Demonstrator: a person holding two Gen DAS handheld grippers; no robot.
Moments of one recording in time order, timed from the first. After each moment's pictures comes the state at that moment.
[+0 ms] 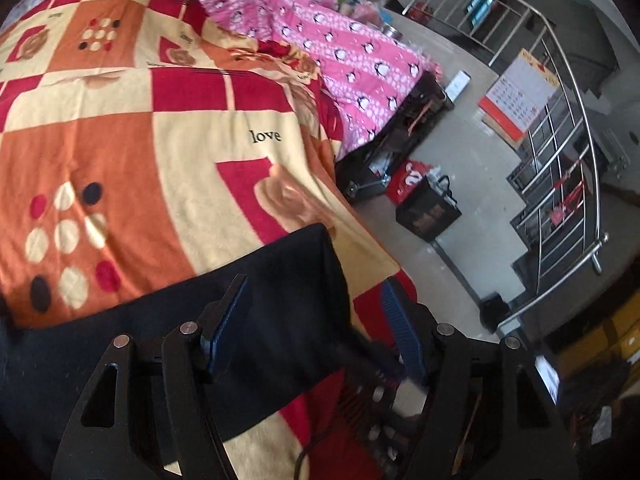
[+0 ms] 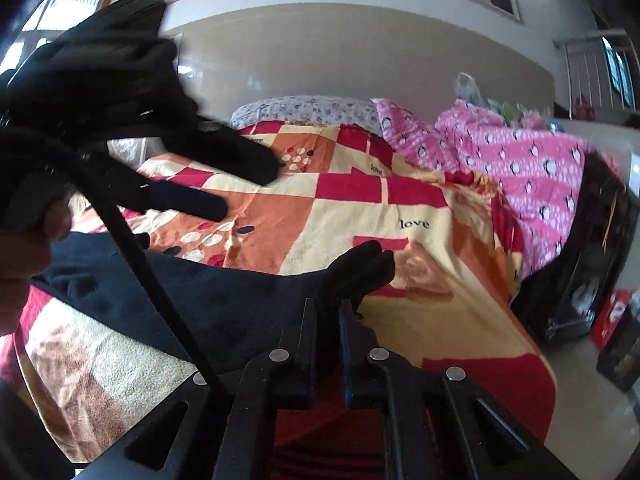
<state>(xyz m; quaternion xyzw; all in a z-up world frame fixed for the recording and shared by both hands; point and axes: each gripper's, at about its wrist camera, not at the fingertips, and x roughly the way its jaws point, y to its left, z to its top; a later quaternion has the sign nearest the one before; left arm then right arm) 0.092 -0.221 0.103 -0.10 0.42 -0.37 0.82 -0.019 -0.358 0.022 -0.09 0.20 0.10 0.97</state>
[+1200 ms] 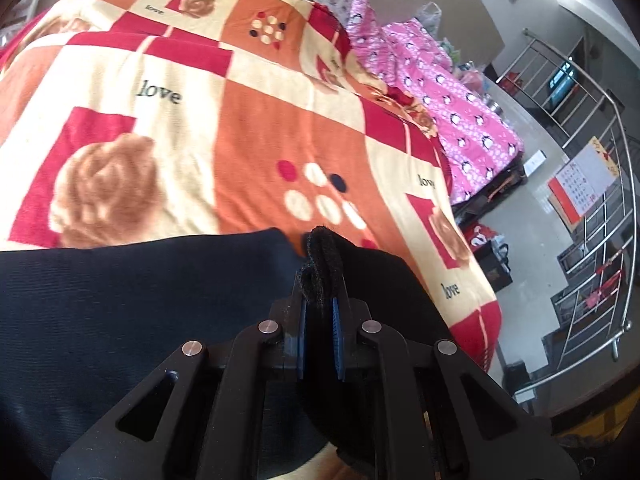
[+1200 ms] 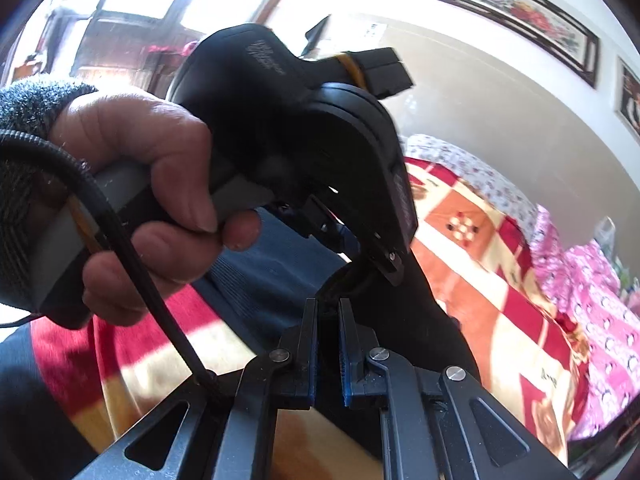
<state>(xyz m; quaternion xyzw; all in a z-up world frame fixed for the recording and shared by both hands) 0.082 0.012 0.057 -0.20 0.41 -0.21 0.86 -0.055 -0.118 0.016 -0.31 0.15 0.30 0.89</state>
